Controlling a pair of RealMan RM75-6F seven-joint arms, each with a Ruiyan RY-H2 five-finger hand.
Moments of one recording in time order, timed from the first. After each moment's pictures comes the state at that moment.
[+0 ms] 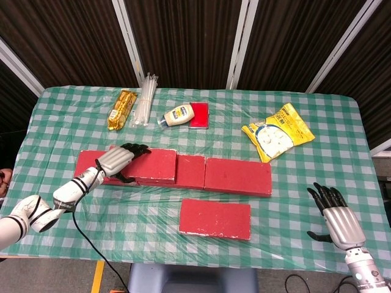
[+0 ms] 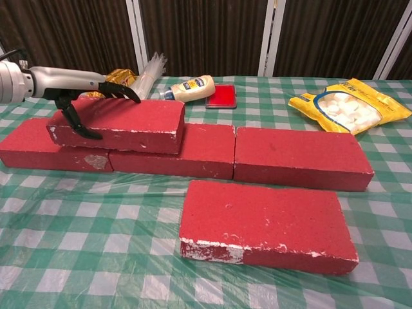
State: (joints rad) left arm -0.96 -1.32 0.02 -1.15 1.61 0.71 -0.55; right arm 0.12 -1.09 -0.03 -1.70 -1.53 1.33 -0.13
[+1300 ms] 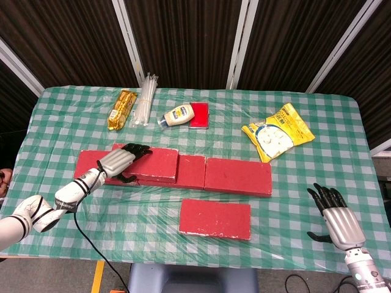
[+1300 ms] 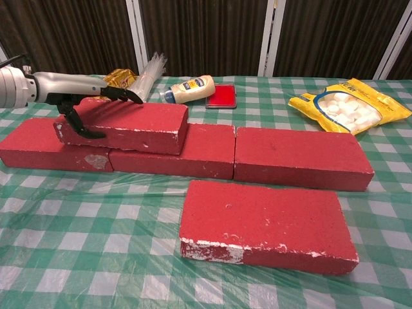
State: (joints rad) left arm -0.98 -1.33 0.05 -1.13 1.60 0.72 -0.58; right arm 0.12 -1.09 -0.03 -1.71 -1.51 1.32 -0.14
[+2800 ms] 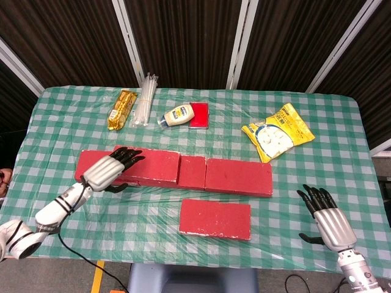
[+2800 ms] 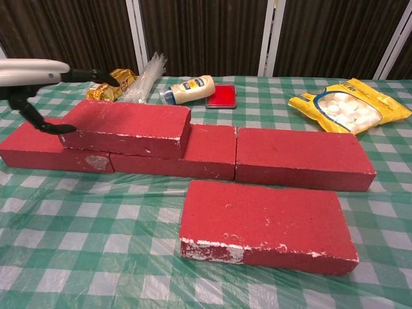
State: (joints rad) left arm -0.81 -1.17 0.06 -1.43 1.57 0.98 -0.28; right arm 0.13 -1.13 -0.05 -1.70 -1.61 1.35 -0.13
